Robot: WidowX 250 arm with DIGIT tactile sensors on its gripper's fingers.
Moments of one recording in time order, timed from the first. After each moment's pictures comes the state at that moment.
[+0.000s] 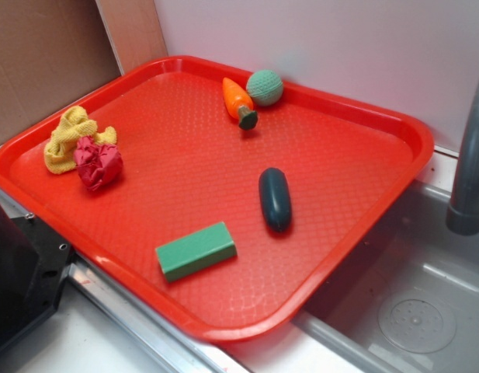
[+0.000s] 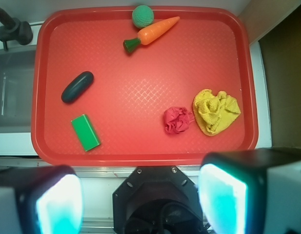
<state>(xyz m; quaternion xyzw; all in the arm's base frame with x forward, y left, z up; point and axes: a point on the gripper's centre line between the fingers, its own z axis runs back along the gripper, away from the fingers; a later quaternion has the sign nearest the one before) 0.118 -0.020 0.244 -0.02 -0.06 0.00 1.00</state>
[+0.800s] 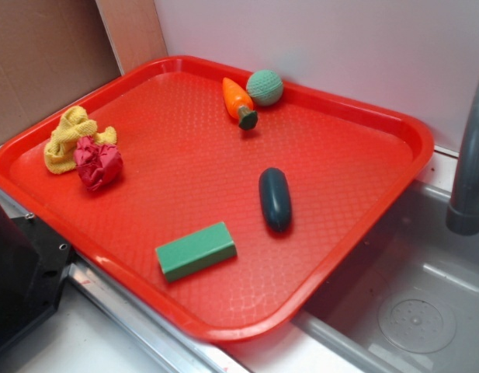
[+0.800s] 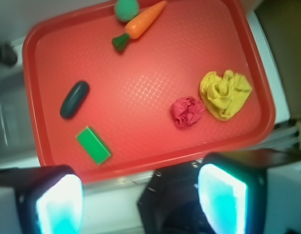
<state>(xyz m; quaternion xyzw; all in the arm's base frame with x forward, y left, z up) 0.135 -0.030 0.222 -0.05 -0.05 0.14 0.99</state>
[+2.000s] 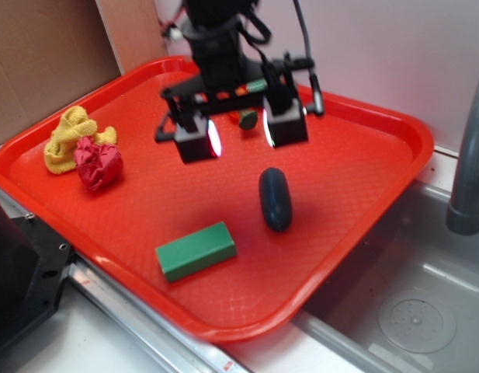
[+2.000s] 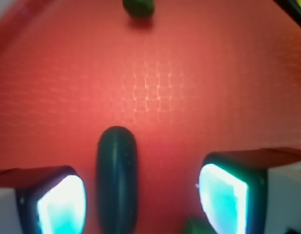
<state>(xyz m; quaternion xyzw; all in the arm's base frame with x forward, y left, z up) 0.228 -0.116 0.053 -0.03 -0.04 0.38 0.92</state>
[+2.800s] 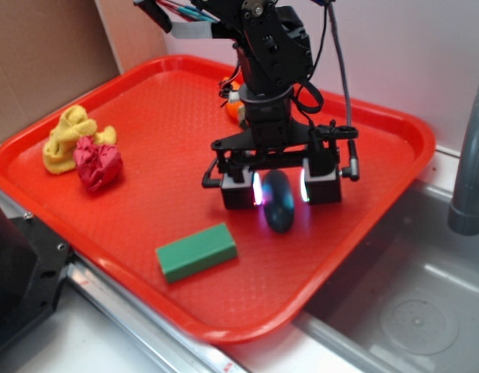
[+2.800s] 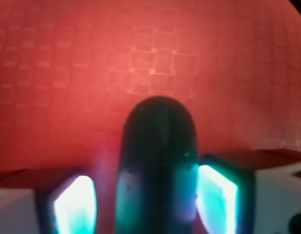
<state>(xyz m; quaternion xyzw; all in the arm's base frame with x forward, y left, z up) 0.242 -0.133 0.015 -0.05 0.00 0.35 0.93</state>
